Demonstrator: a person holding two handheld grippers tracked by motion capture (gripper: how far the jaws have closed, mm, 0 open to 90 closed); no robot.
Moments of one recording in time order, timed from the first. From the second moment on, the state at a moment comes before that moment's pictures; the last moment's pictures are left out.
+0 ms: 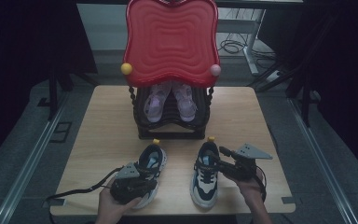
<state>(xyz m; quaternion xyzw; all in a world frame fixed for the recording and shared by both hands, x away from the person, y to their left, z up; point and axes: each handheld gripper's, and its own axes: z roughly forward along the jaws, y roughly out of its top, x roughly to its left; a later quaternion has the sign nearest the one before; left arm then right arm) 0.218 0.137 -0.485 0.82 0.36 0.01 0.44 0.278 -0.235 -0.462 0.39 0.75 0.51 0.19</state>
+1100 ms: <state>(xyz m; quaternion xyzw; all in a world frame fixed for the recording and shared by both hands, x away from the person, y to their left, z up) 0.208 0.162 -0.510 0.83 0.39 0.00 0.39 0.277 -0.236 -0.462 0.40 0.74 0.50 0.19</state>
